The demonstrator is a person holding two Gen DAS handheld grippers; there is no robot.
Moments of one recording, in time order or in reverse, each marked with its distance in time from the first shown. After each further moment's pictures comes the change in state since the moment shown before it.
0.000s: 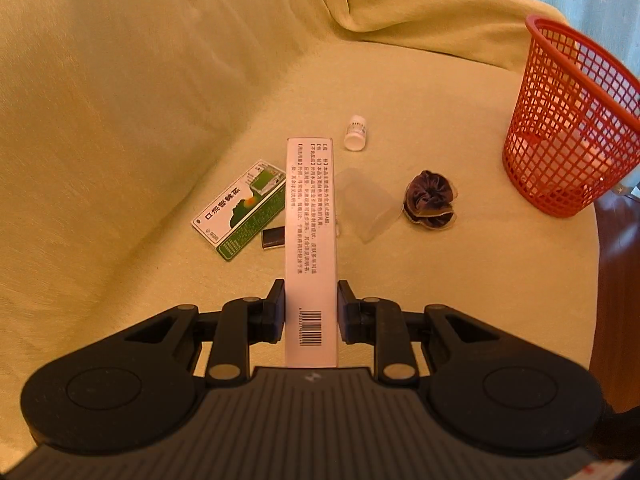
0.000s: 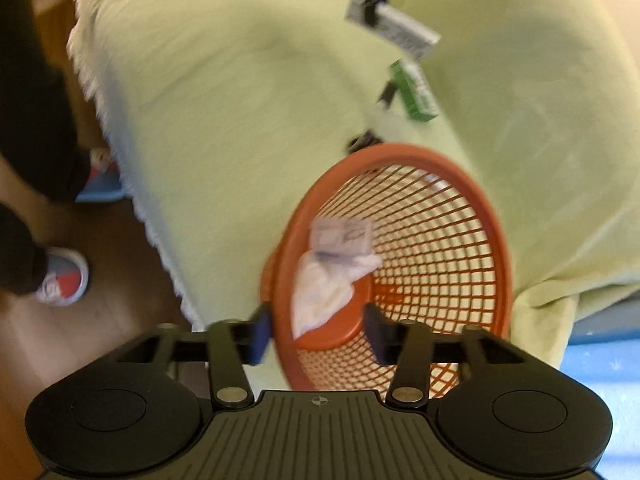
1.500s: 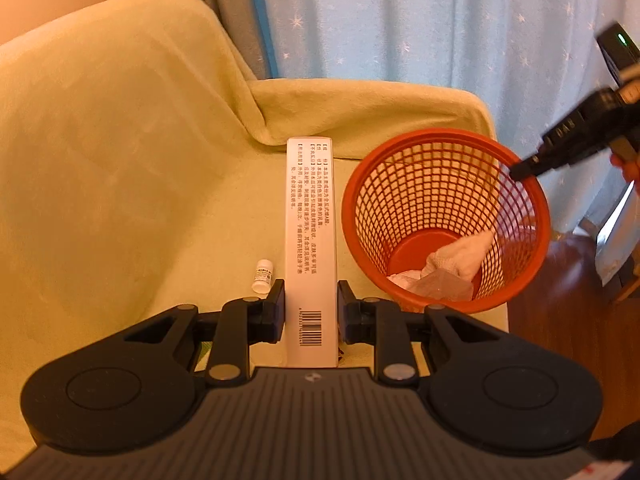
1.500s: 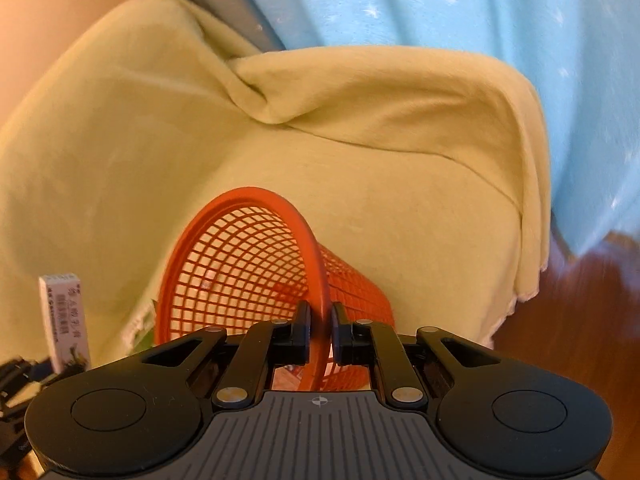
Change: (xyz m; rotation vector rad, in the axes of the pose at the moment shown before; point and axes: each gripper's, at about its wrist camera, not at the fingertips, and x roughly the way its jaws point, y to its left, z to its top) left arm -0.076 -0.066 0.099 0.114 -0.209 -0.150; right arm -0.004 -0.096 -0.043 2.053 -0.069 -0.145
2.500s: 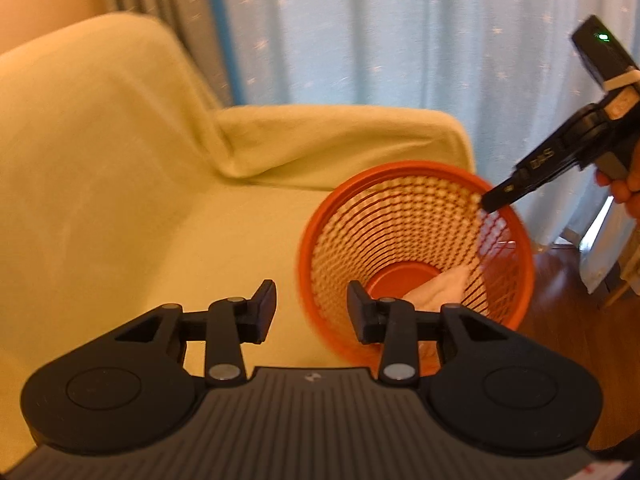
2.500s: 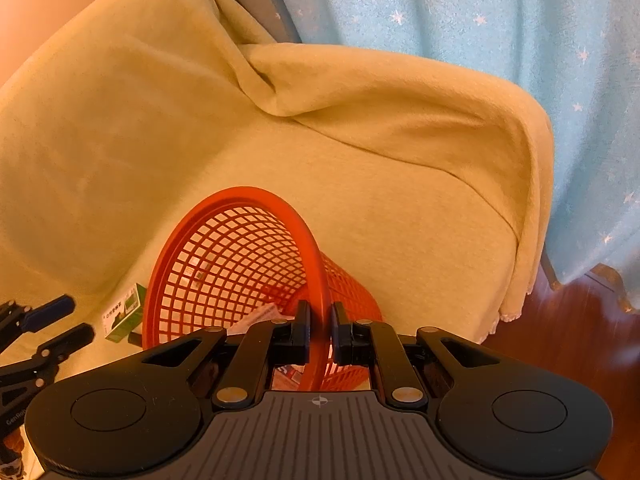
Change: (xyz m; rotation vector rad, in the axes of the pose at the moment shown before) left arm 0.025 -0.009 0.031 0.011 -0.052 -0.061; right arm 0.008 0.018 0.008 -0.093 0.023 -0.047
